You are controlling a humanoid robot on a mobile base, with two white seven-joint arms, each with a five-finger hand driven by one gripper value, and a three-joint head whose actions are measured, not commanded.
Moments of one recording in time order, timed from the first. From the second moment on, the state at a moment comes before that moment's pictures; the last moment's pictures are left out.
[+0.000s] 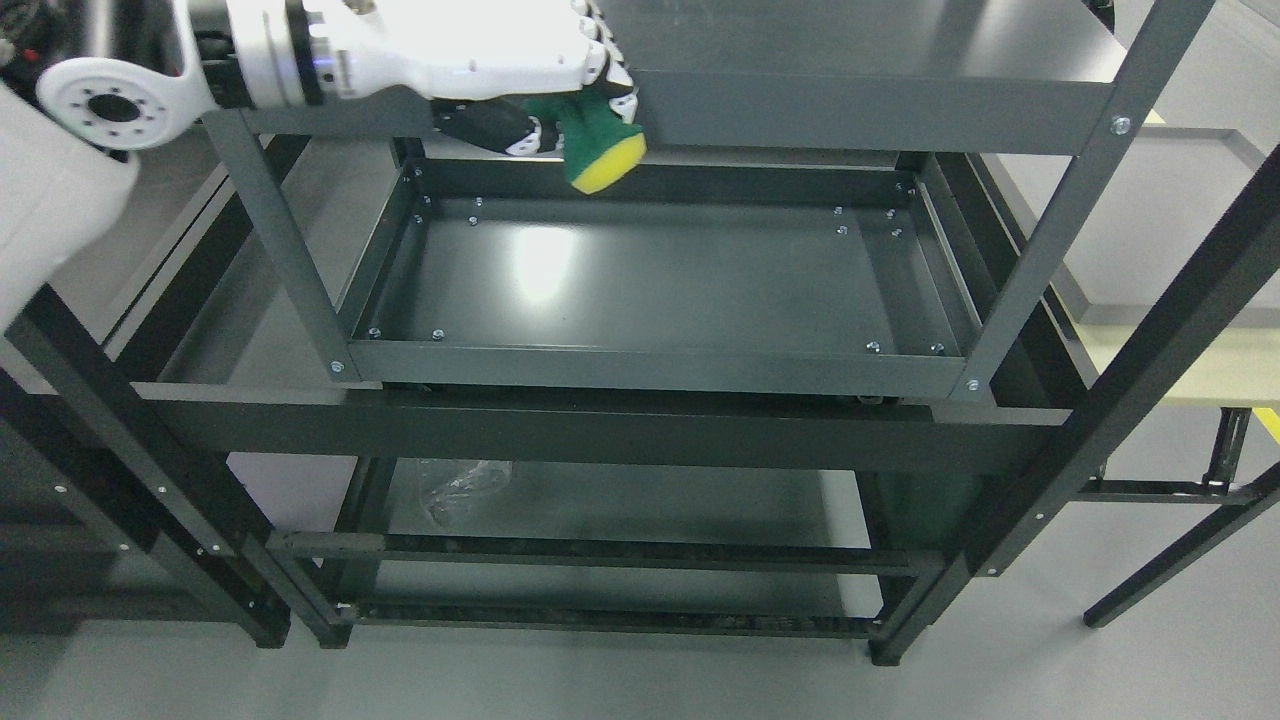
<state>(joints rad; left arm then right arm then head) -1.49 0.62 -0.83 -1.24 -0.26 -0.78 -0.48 -0.08 0.00 -0.21 0.00 -0.12 0.00 -0.07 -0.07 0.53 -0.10</state>
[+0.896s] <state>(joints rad) -0.90 0.77 -0.59 -1.46 0.09 -0.78 -0.51 -0.08 0.00 -0.21 0.00 -0.12 0.00 -0.07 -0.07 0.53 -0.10</state>
